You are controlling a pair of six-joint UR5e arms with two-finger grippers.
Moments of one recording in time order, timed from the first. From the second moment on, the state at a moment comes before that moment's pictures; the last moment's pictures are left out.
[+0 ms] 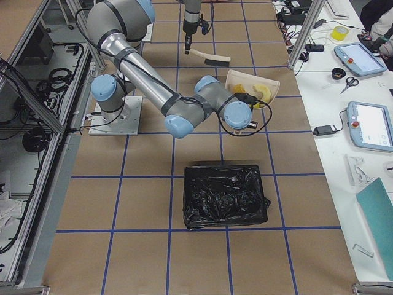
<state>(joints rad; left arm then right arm) -2.09 -1.77 -1.79 -1.25 1.41 -0.46 0.82 -1.21 1.43 -1.62 -1.06 -2.04</state>
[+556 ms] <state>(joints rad) -2.08 -1.64 -2.02 -1.18 1.43 -0.44 0.77 -1.21 1.32 -1.61 -1.29 -2.13</state>
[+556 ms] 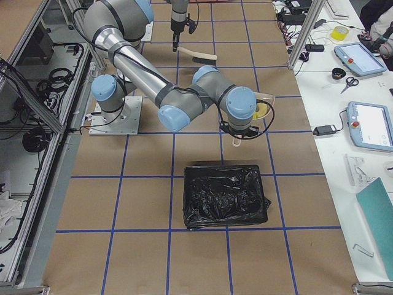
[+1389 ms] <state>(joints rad) -2.09 -1.63 -2.06 -1.16 1.43 -0.44 0.58 -1.19 1.19 -1.62 -1.52 -2.45</state>
